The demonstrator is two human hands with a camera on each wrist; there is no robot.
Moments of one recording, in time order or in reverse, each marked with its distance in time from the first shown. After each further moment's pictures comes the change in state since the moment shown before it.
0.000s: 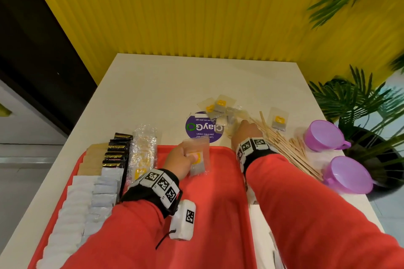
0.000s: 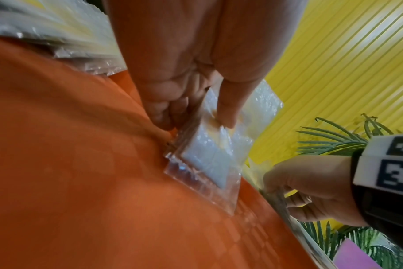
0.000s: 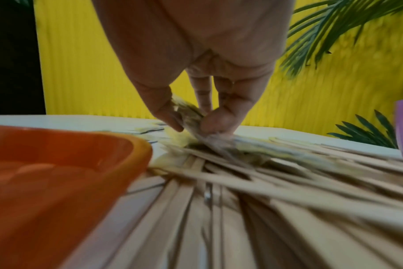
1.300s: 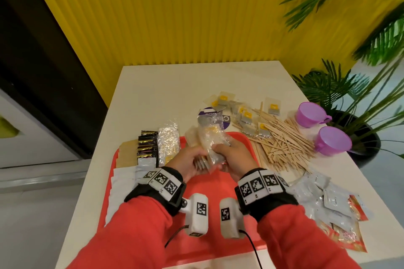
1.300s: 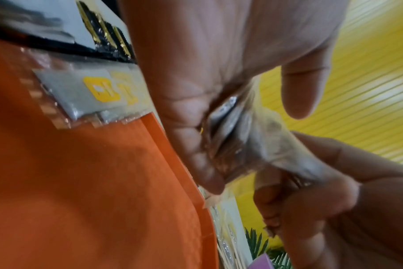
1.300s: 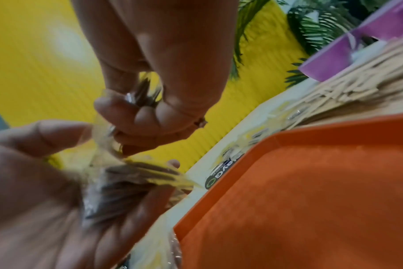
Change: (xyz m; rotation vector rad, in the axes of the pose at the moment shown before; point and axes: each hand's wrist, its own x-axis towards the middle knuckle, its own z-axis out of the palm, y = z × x) left_hand -0.090 0.015 -0.059 -0.556 -0.399 -0.154; right_hand -0.186 -0.052 0.012 1.342 -0.255 -0.048
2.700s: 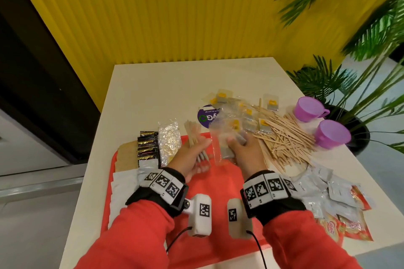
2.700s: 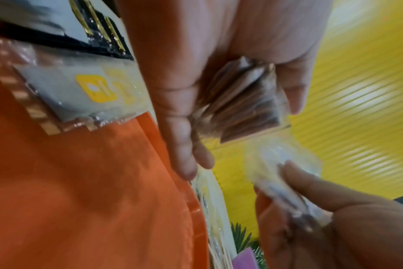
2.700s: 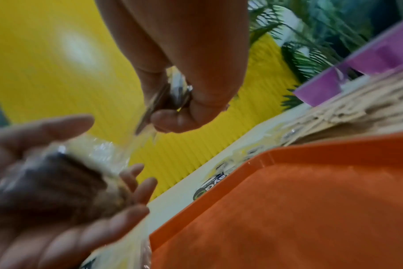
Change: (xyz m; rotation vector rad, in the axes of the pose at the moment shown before) left_hand 0.007 0.000 -0.017 0.038 0.052 0.040; right_hand 0.012 0.020 0.003 -0.073 0.318 -0.178
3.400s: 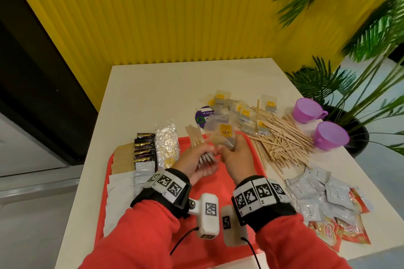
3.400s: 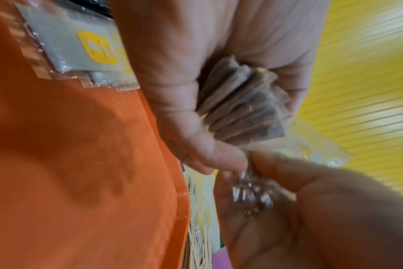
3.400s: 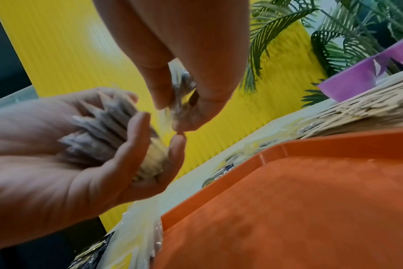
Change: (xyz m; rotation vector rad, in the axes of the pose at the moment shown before) left_hand 0.006 -0.003 0.015 -0.217 -0.079 -0.088; right_hand -0.008 -0.002 0.008 -0.113 -0.020 -0.139
